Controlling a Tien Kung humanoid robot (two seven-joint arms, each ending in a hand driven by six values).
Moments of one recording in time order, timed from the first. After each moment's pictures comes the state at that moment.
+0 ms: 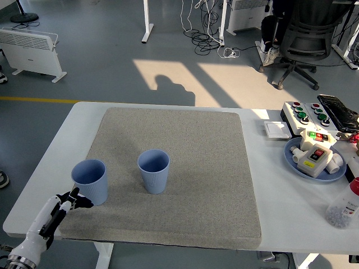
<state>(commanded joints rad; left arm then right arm) 0.16 0.30 -1.33 -1.51 1.29 0.03 -0.20 0.17 -0.18 0.61 0.21 -0.67 -0.24 -0.27</state>
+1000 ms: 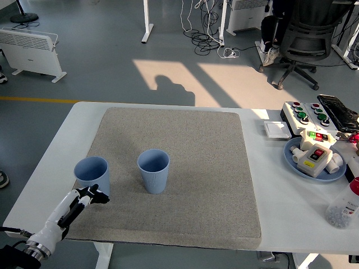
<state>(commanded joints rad) 0.00 0.35 -1.19 -1.39 1.22 0.03 -0.22 0.16 -0.18 0.61 0.21 -0.68 -0.24 -0.27</state>
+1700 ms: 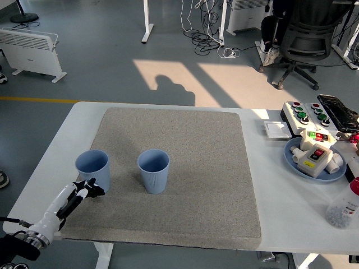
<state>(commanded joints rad) -0.11 0.38 -1.15 -1.26 1.20 0.05 -0.25 0.17 -0.18 0.61 0.21 -0.67 -0.24 -0.27</state>
